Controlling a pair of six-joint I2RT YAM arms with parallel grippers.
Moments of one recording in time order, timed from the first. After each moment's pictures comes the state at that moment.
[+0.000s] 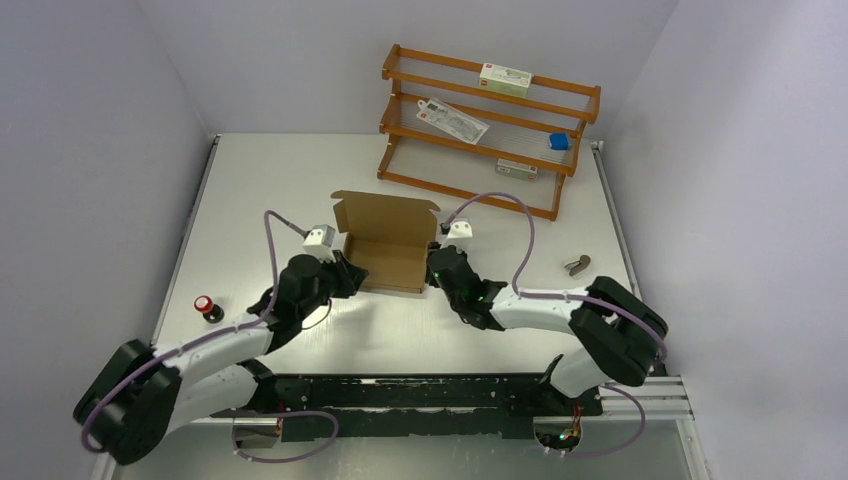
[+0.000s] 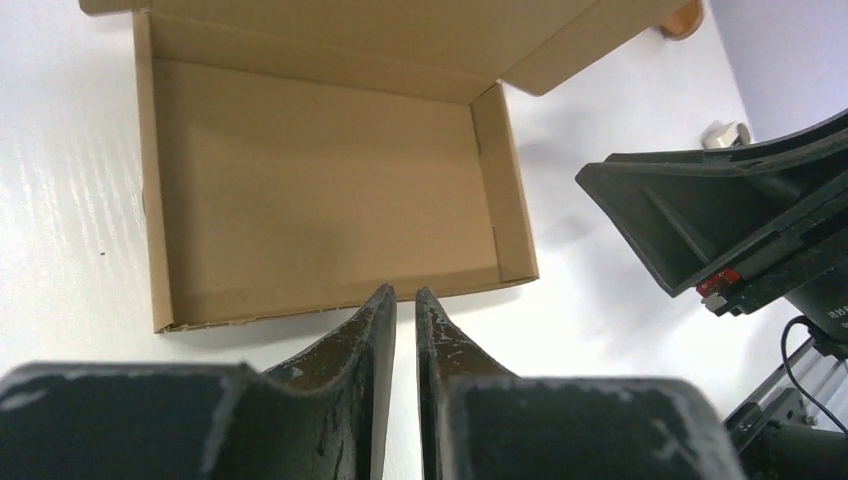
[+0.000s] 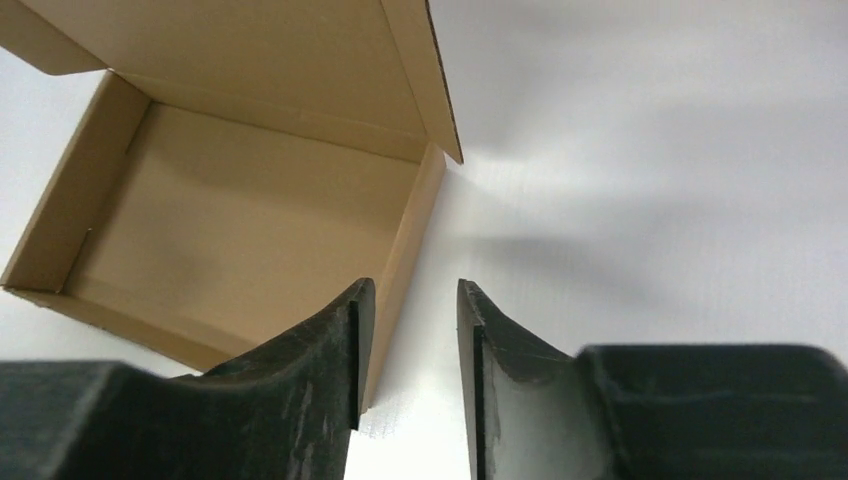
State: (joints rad) left arm -0.63 1.09 0.28 0.44 -0.05 -0.64; right arm 0.92 1.50 0.61 0.36 0.60 0.50
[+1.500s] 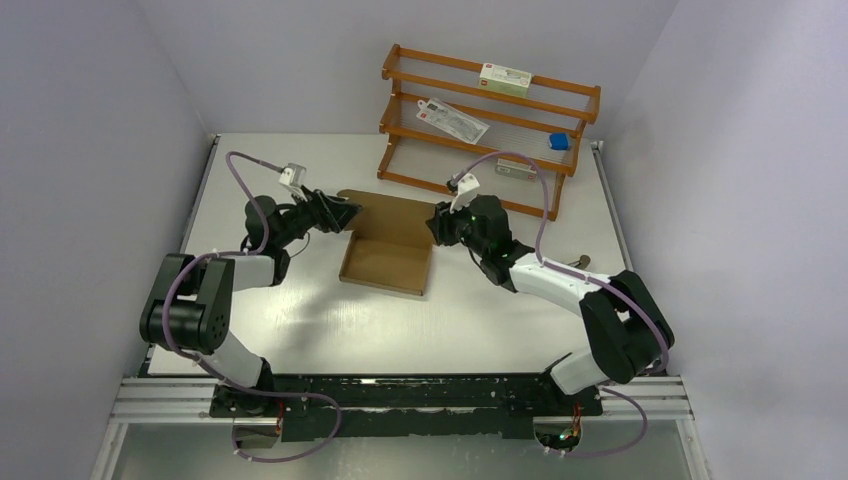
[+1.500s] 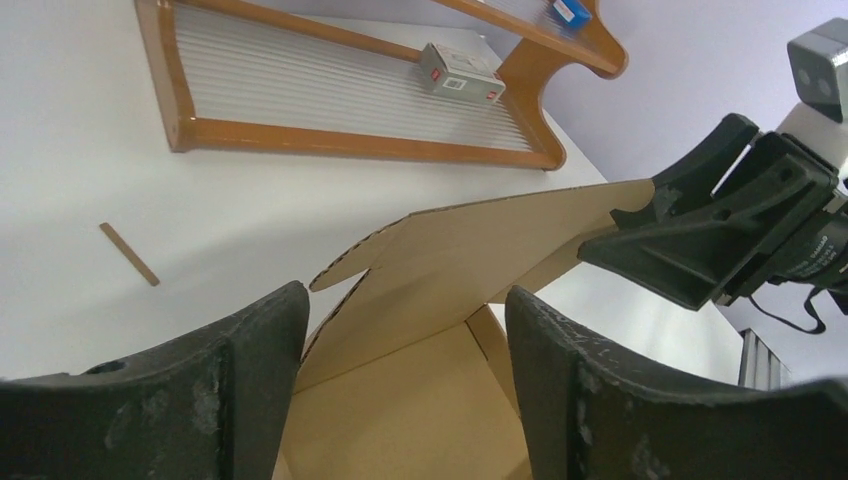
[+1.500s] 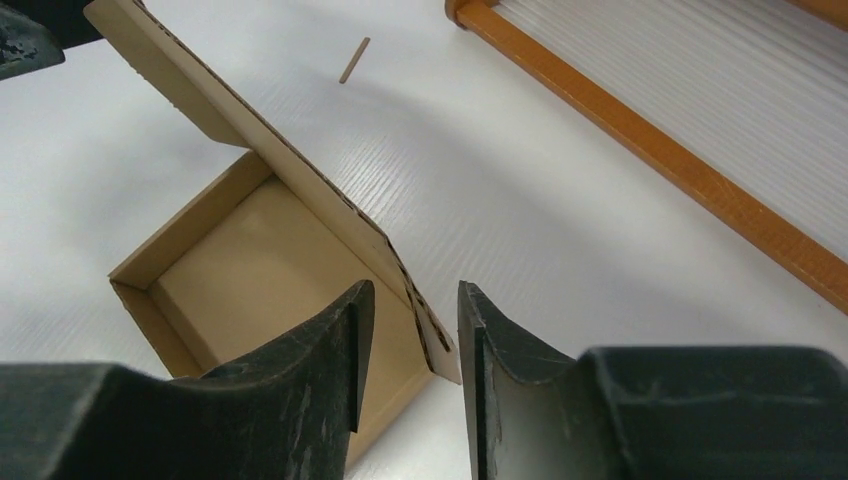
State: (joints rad) left arm -0.13 1.58 0.58 1.01 0.67 -0.55; right arm 0.58 1.47 0.75 0.41 -0.05 0.12
